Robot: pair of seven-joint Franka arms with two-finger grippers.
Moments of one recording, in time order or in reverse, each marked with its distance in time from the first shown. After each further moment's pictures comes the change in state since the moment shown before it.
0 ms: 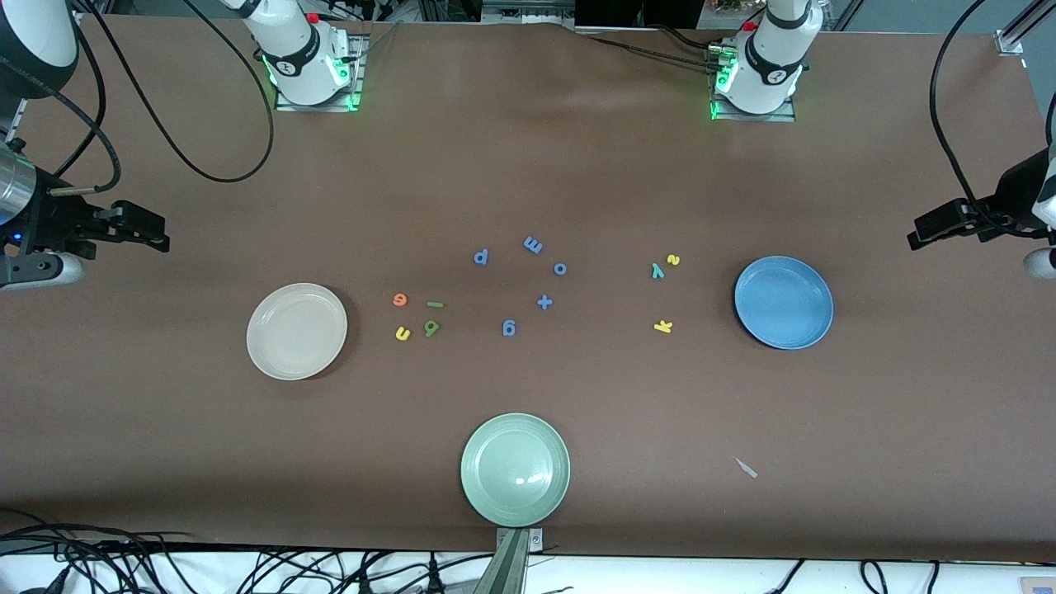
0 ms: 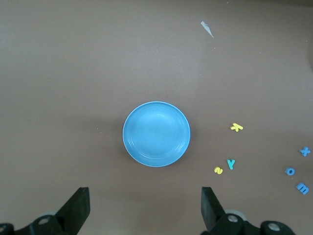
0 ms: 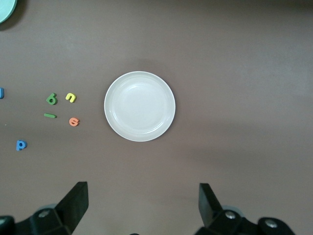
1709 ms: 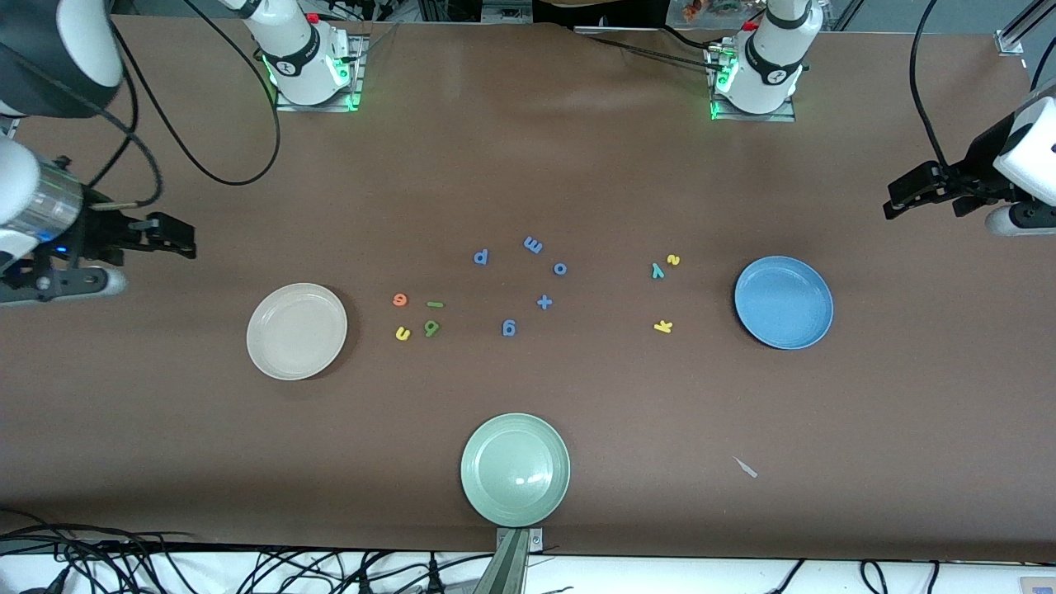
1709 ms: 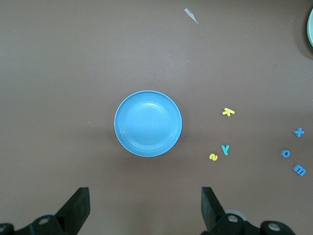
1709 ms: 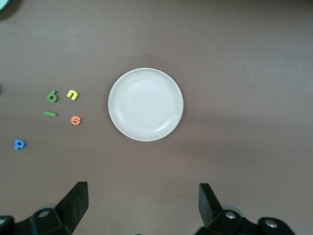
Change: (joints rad) left arm 0.002 -0.128 -0.051 -0.157 0.000 0.042 0.004; right arm 0.068 0.043 0.009 -0.003 -0.023 0.016 0.053
